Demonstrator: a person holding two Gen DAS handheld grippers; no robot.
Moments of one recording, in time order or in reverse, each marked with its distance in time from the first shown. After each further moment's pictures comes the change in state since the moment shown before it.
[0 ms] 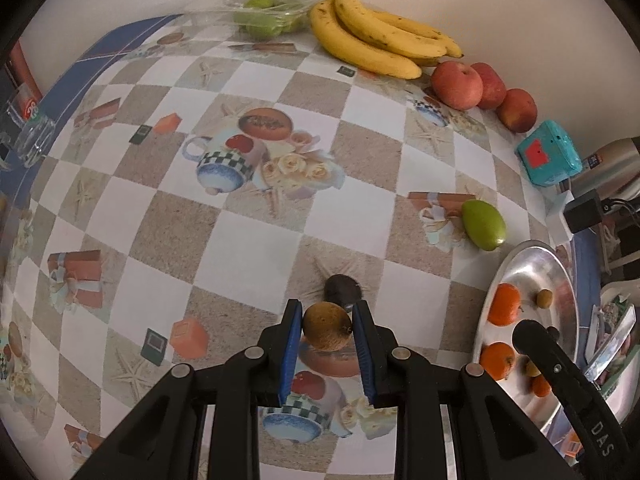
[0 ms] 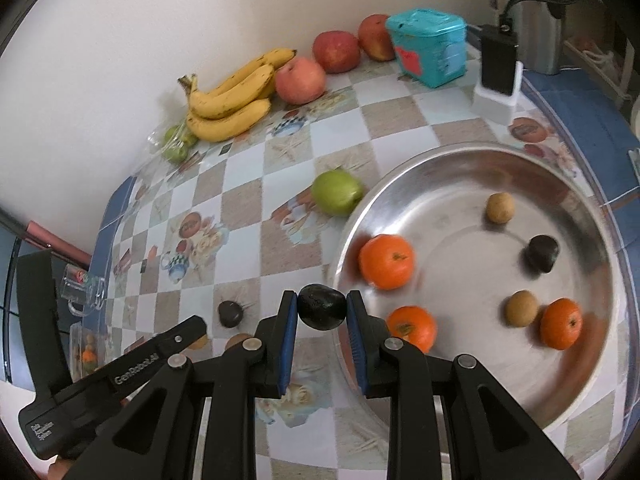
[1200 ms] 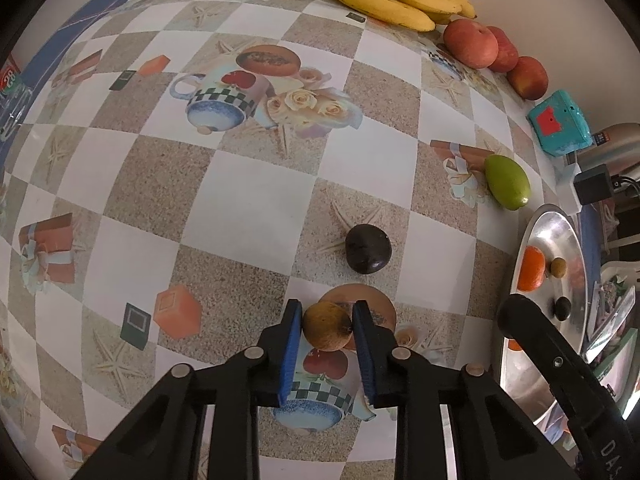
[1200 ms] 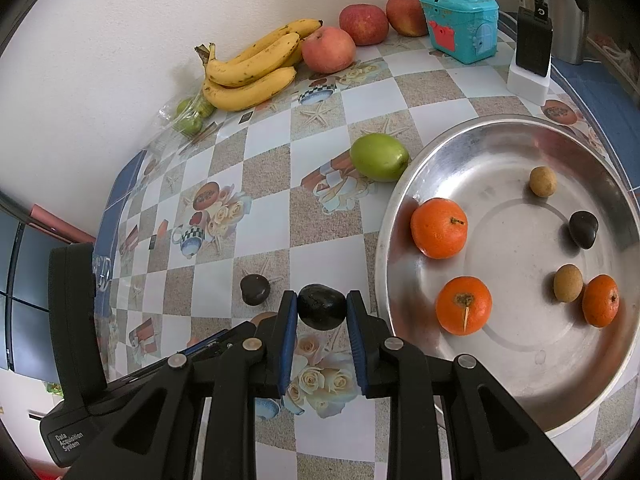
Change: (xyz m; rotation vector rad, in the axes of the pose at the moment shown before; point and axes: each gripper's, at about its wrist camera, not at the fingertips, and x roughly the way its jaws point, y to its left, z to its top) left arm 0.033 0.023 -0.012 -0.003 0.137 -0.050; right arm 0.023 0.031 -0.016 -0.027 0.064 0.030
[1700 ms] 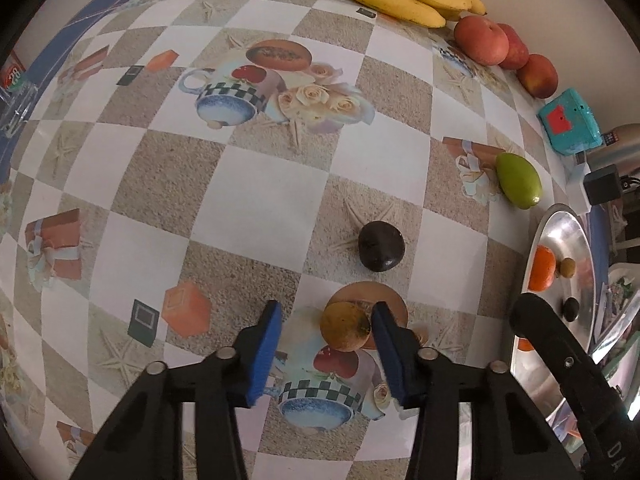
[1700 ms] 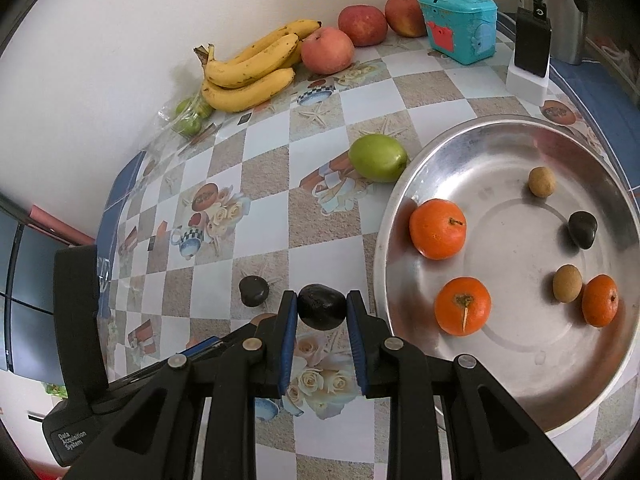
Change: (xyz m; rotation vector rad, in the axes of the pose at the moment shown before) left arm 0.001 0.005 0.000 -0.011 0.016 0.031; right arm 0.000 0.000 0.000 0.000 -0.004 -0.003
